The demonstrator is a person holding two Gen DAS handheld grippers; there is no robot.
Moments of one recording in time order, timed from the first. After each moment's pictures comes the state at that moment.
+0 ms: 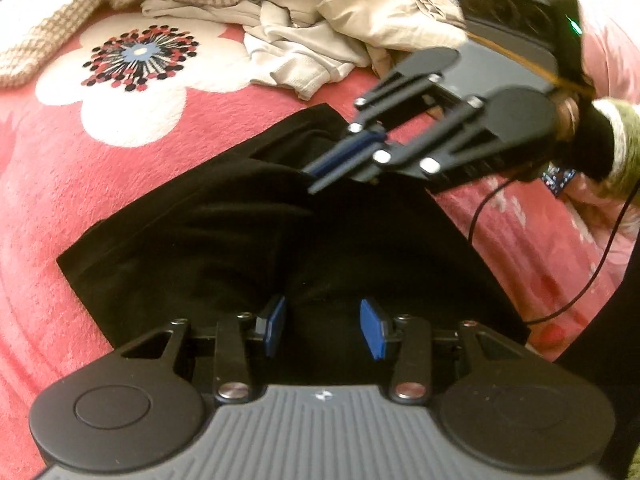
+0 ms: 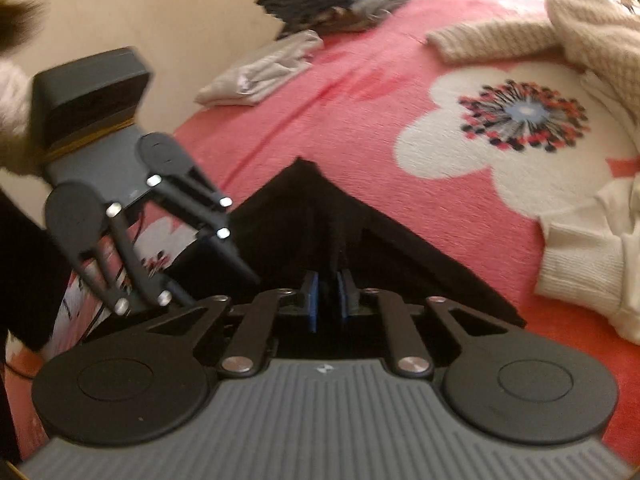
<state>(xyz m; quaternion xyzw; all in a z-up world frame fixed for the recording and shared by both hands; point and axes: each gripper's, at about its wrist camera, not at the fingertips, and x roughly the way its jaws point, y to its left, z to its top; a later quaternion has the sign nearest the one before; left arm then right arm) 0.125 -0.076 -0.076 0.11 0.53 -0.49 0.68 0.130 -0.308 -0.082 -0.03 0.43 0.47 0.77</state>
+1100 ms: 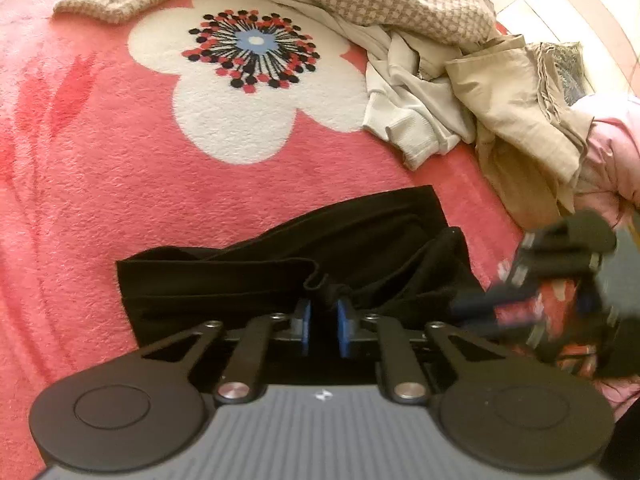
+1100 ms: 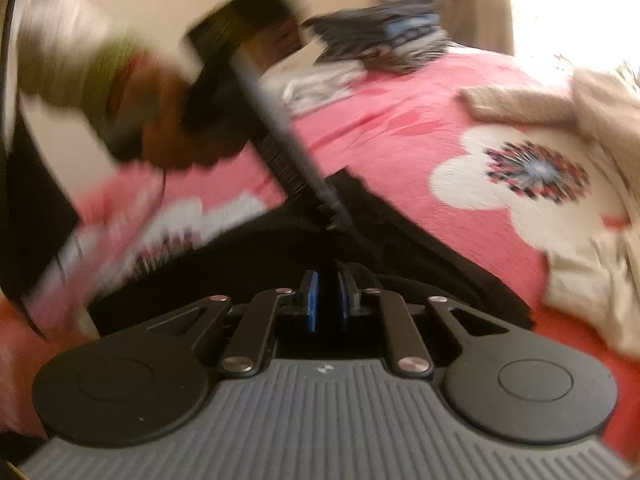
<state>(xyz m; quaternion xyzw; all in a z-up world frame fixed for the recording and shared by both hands) 0.182 -0.081 -0.085 0.00 0.59 -0.36 0.72 0.085 -0.324 -0.060 -0.05 0.36 0.47 0.80</state>
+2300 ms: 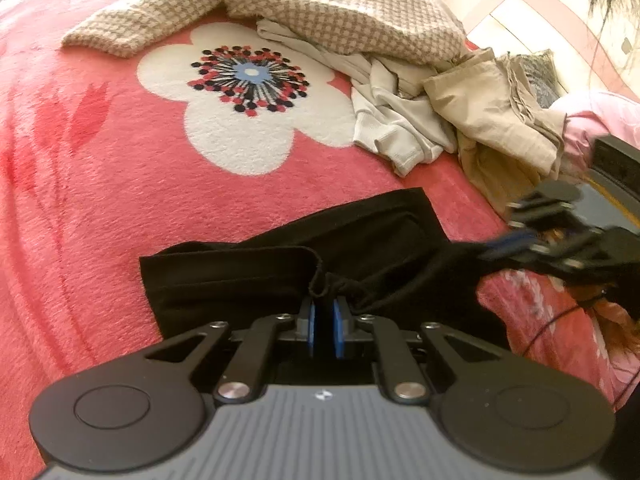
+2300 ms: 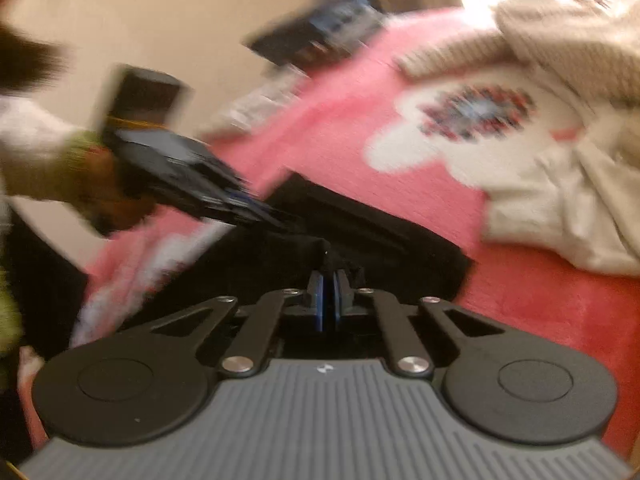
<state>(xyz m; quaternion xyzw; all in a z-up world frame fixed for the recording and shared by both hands) 0.162 -0.055 -0.081 0.00 0.53 -0.39 0.75 0.106 -0.375 -0.074 0.05 0.39 0.47 0.79</state>
